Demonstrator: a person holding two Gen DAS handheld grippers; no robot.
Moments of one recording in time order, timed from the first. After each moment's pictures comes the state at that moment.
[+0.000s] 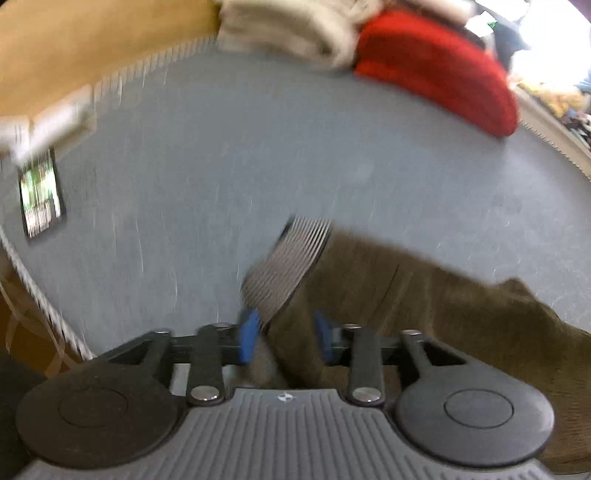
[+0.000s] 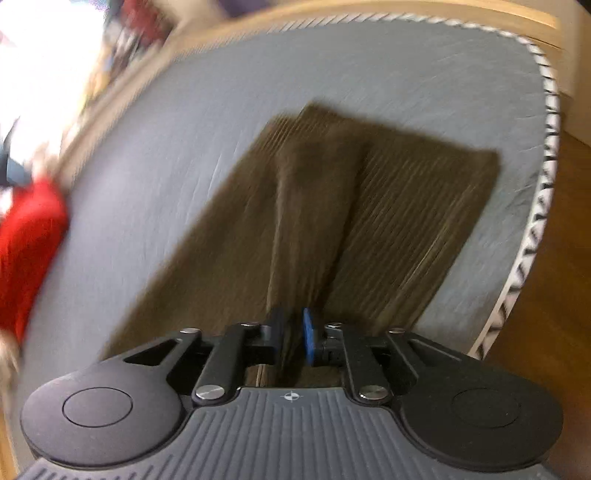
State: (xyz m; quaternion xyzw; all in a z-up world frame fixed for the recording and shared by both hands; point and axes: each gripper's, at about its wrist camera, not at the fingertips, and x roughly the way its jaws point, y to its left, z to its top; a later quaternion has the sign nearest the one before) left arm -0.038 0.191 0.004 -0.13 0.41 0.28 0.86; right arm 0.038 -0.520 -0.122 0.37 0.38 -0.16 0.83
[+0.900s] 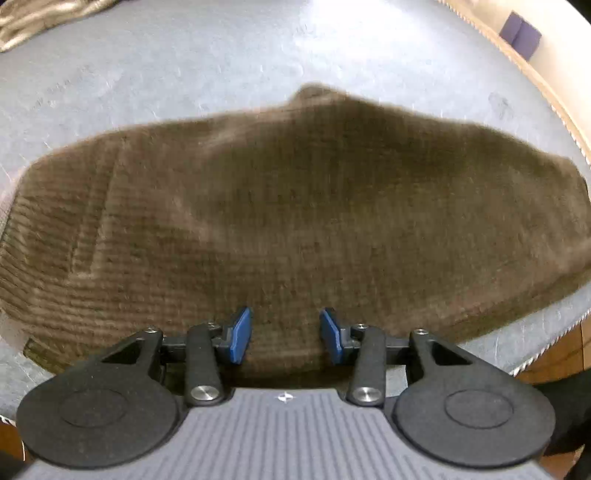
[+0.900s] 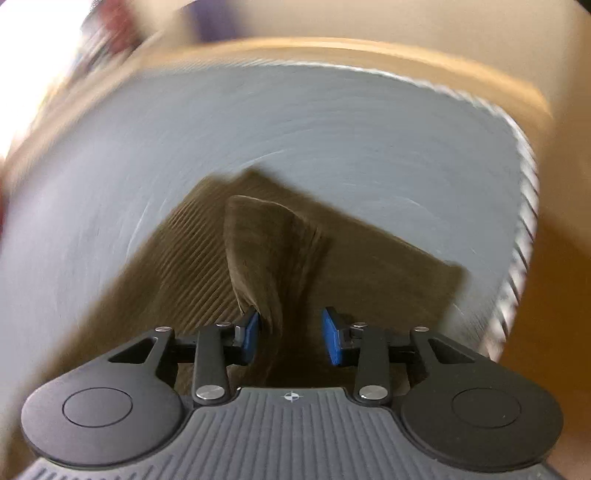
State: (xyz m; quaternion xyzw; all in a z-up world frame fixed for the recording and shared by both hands) left arm 0.019 0.057 -0.057 -0.04 0.55 0.01 0.83; right arm 0.079 -0.570 -0.129 0.29 0.37 -0.26 0.84
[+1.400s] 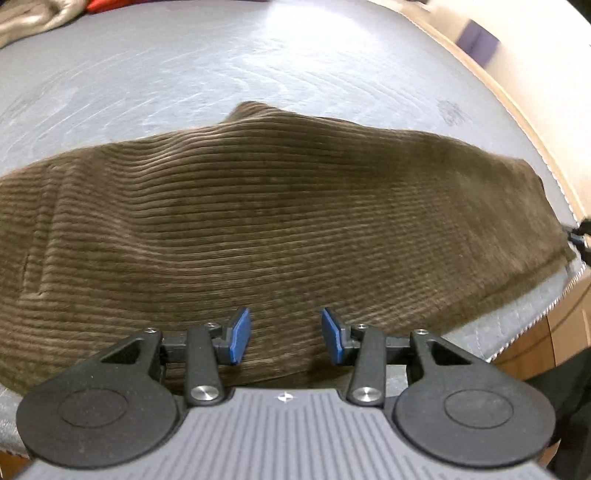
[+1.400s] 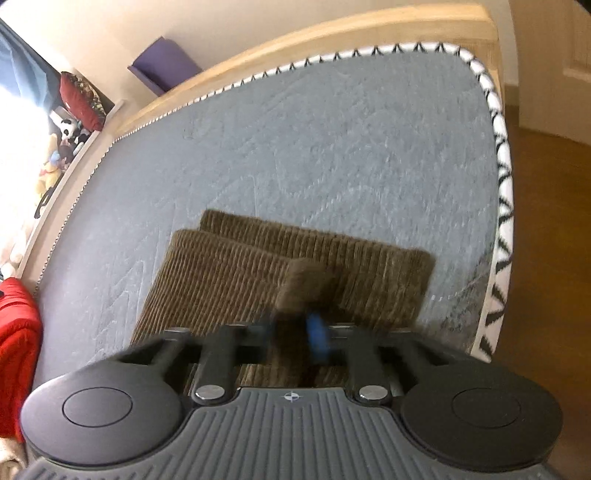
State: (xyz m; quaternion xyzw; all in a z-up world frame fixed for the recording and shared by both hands) left arm 0.019 0.036 -0.053 -0.06 0.54 -0.06 0.84; right arm 0.056 -0.617 -0.146 0.41 0.31 -0.24 0.82
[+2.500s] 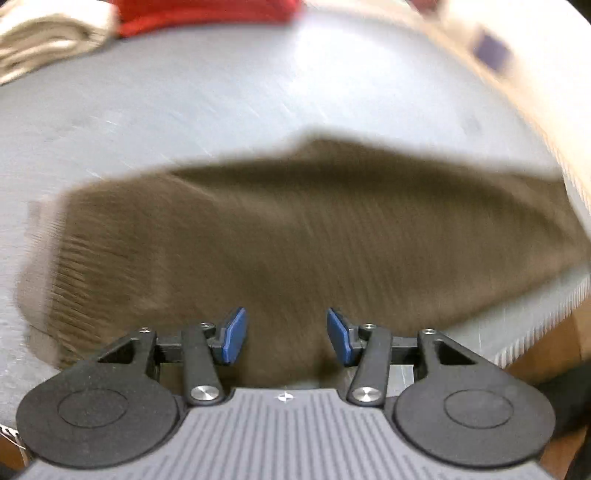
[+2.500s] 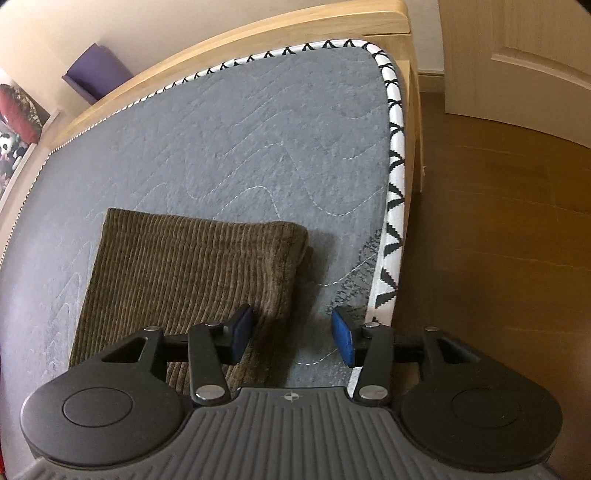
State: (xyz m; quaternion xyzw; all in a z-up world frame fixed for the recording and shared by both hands) left arm -0.018 0.086 -0.038 -0.04 0.49 0.01 0.87; right arm 0.026 -0.630 -0.152 0.41 0.35 -0.33 0.77
